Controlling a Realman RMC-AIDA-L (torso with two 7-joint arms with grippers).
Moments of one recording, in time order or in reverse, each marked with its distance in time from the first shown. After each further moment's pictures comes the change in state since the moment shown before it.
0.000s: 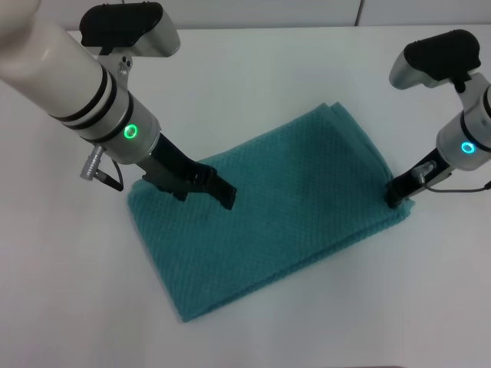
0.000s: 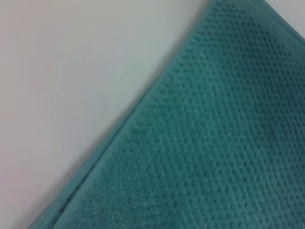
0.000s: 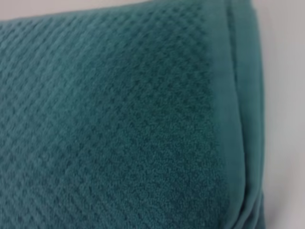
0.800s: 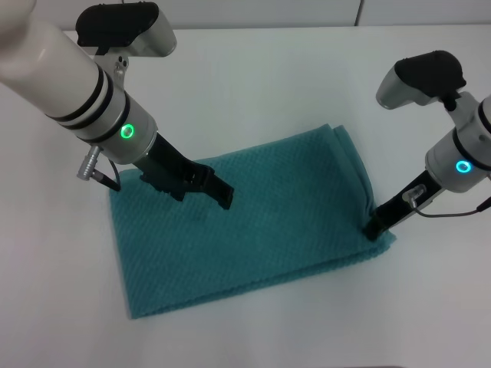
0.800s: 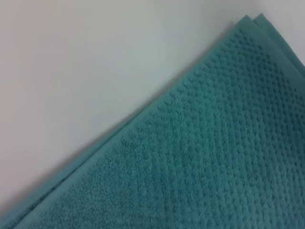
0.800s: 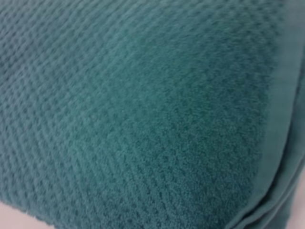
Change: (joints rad) left arm 0.005 0.004 -0.002 0.003 0.000 0.003 0.000; right arm -0.023 0.012 0.000 -0.036 0.102 -0.171 -0.108
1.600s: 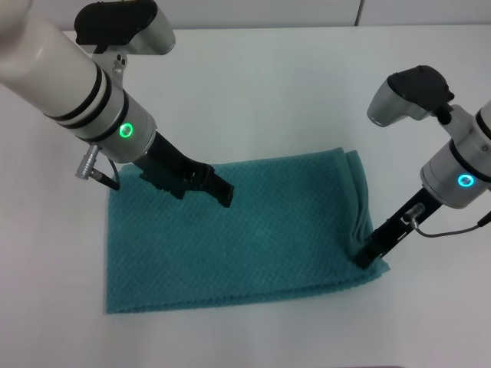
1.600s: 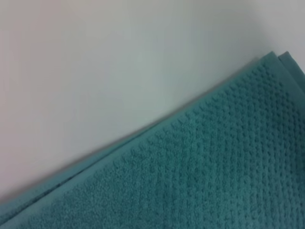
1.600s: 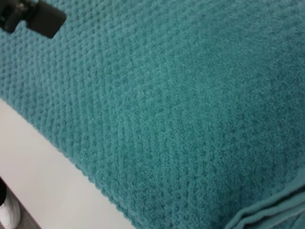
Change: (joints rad) left arm 0.011 0.000 0.000 0.024 0.000 0.004 0.000; right arm -0.005 0.004 -0.013 -0.018 0.059 -0.147 -0.108
